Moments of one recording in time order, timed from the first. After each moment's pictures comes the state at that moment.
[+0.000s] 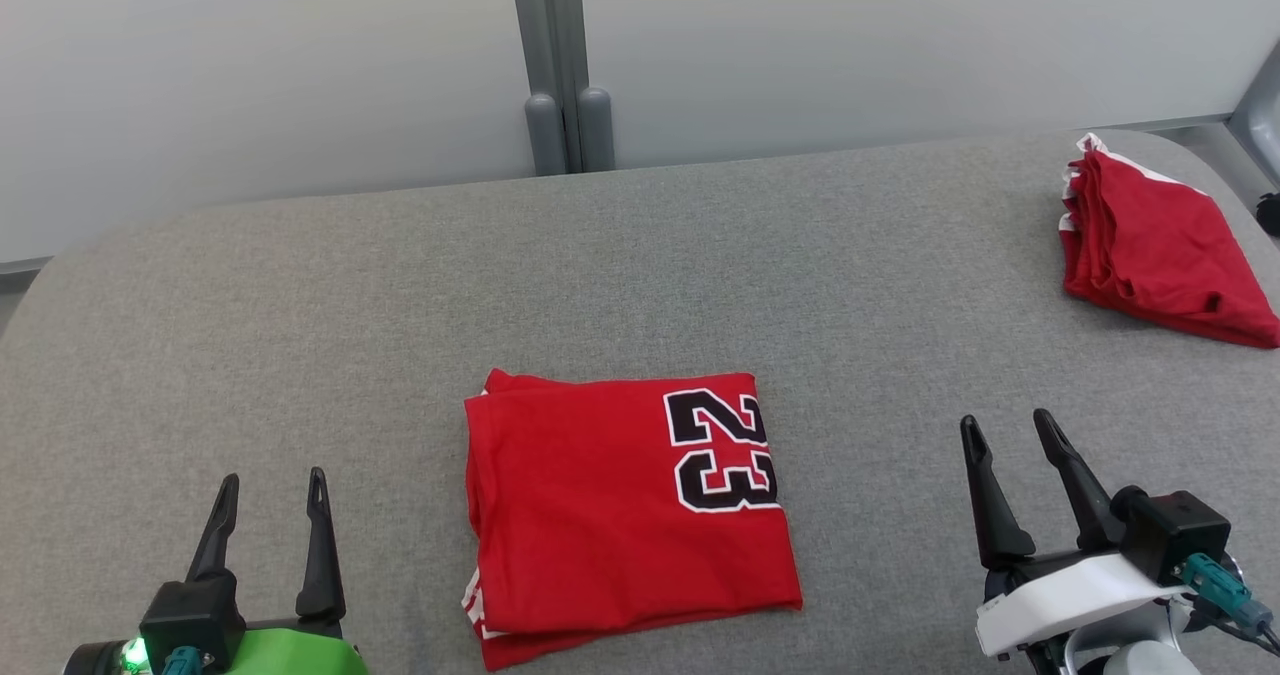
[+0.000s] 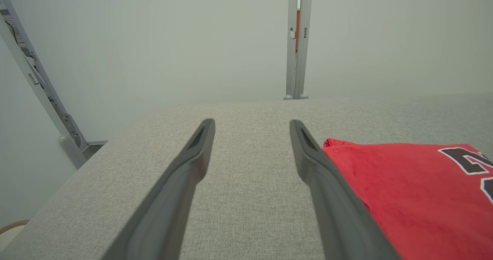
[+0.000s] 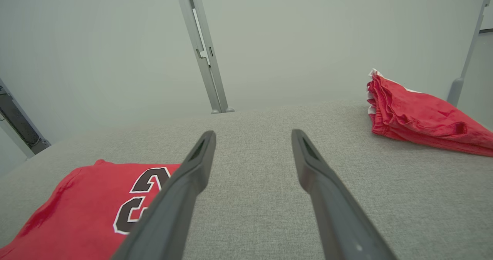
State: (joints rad) left arm 0.05 0.05 0.08 0.17 -0.06 -0.08 -0.26; right arm 0.02 -0.13 0.08 0.14 0.29 0.13 -0.26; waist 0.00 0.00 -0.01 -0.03
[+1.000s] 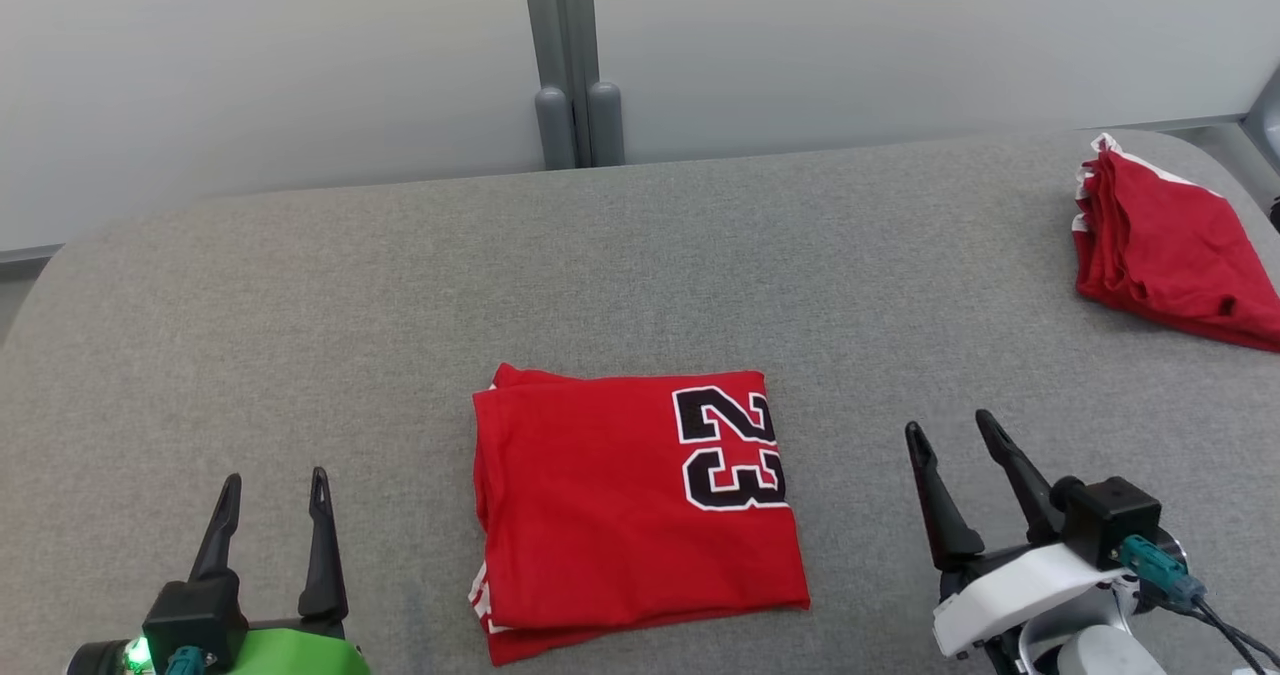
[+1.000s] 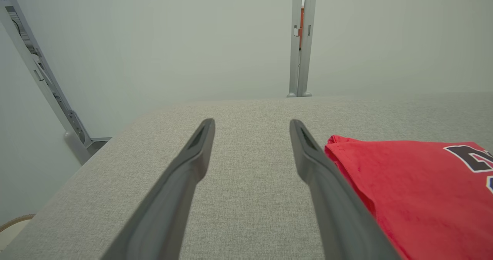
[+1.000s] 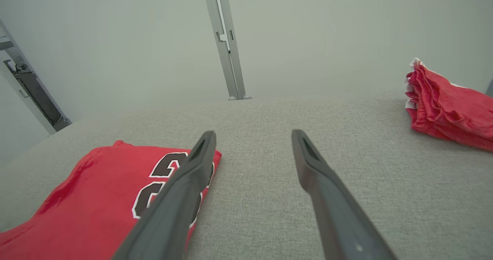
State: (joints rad) left arm 0.05 0.05 0.08 0.17 -0.06 -0.08 -0.26; right arm -0.04 -0.14 0.17 0.22 0.29 0.13 -0.26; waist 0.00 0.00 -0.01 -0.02
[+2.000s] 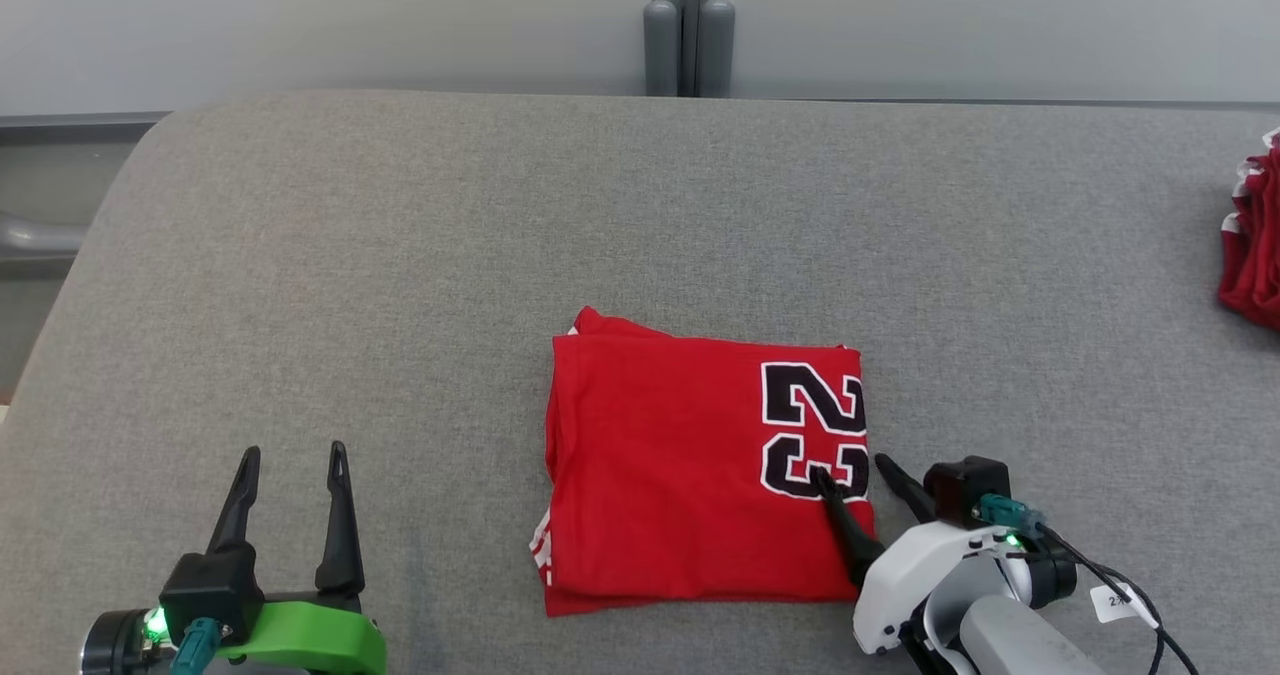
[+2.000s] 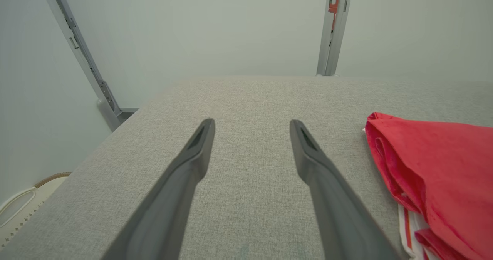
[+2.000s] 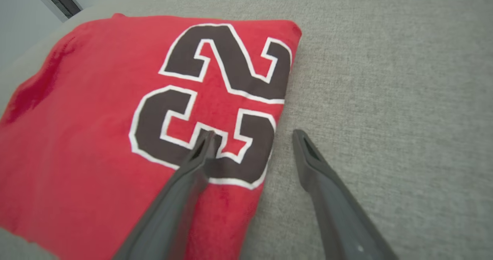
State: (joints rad) left arm 0.01 0.05 0.04 0.19 -0.07 -0.07 -0.26; right arm -0.31 -0.08 0.36 0.76 0.37 0.13 -0.25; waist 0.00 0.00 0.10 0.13
